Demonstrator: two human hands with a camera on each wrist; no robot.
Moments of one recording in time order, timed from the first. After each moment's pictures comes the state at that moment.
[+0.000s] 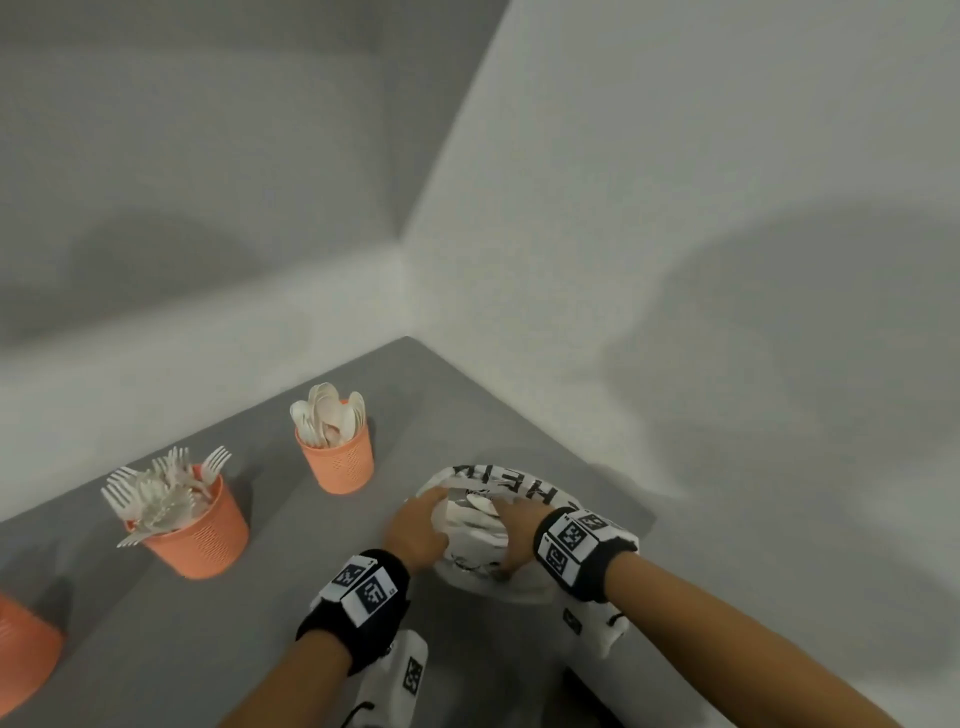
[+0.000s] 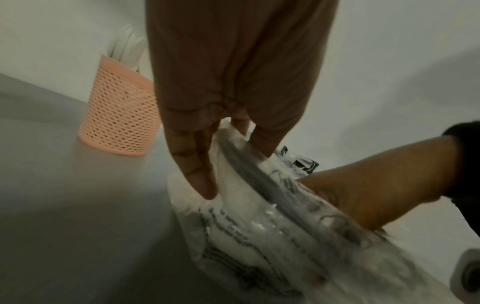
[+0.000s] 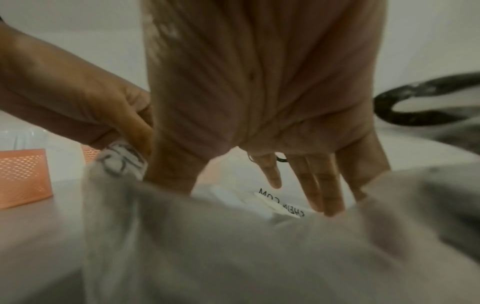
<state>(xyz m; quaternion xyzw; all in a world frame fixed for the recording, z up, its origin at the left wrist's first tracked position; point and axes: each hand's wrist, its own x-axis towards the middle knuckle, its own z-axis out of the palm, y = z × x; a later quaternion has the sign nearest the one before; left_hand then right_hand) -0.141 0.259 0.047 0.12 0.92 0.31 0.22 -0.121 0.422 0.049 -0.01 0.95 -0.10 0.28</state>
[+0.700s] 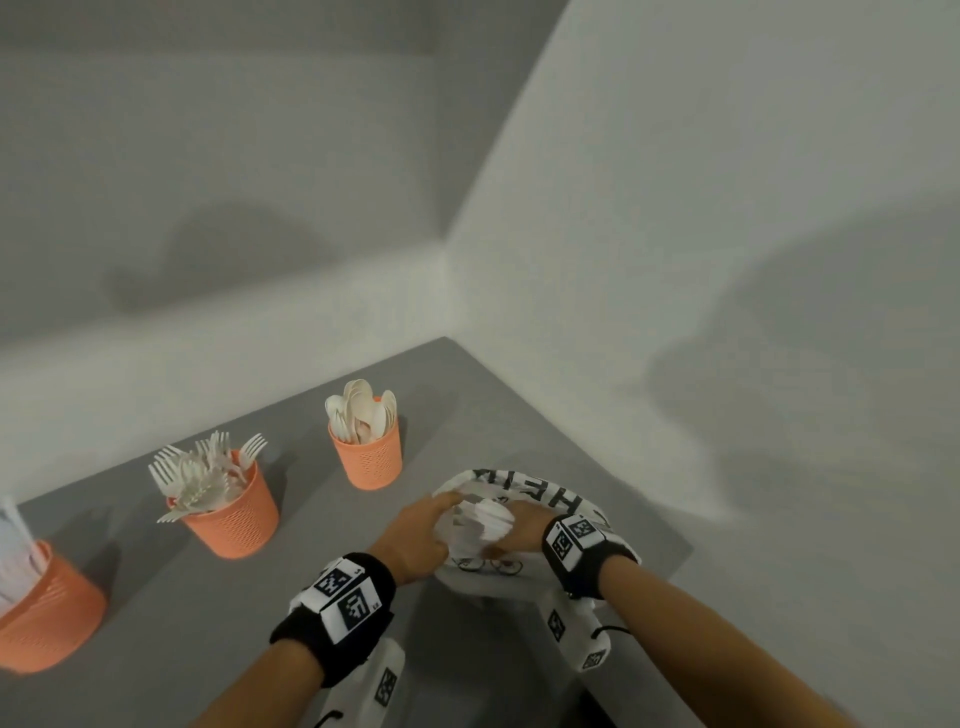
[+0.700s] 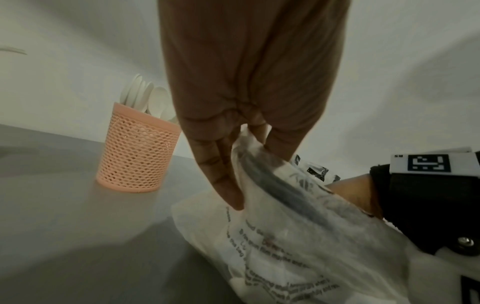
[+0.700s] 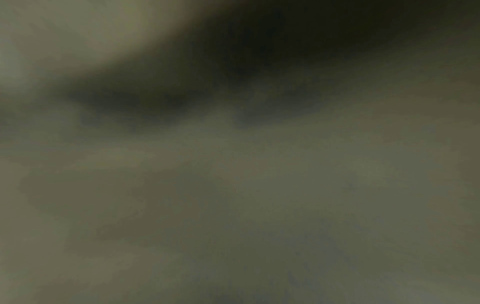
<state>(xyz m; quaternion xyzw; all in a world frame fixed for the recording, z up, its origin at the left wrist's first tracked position) -0.140 0.236 0.061 0.18 0.92 0.29 0.21 -0.158 0.414 0.023 0.01 0.94 -0.18 0.29</state>
